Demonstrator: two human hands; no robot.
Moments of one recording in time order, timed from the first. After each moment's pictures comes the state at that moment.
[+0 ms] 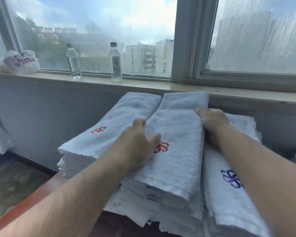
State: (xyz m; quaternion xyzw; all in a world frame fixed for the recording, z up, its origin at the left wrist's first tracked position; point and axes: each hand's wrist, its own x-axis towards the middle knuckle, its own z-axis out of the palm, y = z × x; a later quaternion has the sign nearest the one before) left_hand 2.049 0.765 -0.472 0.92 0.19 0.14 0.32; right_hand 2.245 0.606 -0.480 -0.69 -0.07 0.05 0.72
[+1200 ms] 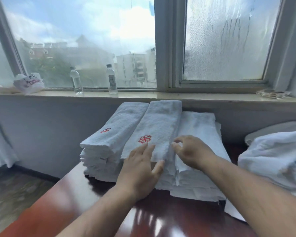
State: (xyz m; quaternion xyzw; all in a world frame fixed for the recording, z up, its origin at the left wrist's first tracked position) left_hand 1.945 0.687 -0.507 0.96 0.07 0.17 0.20; right_hand 2.078 0.528 -0.485 -0.93 -0.27 -0.04 0.25
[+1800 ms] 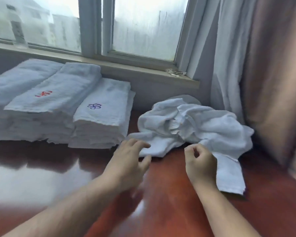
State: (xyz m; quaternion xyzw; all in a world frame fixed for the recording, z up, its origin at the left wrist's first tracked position) left_hand 1.924 0.436 -0.566 0.93 -0.10 0.15 0.33; right_hand 1.960 0.221 -0.575 -0.85 0.02 -0.29 0.44
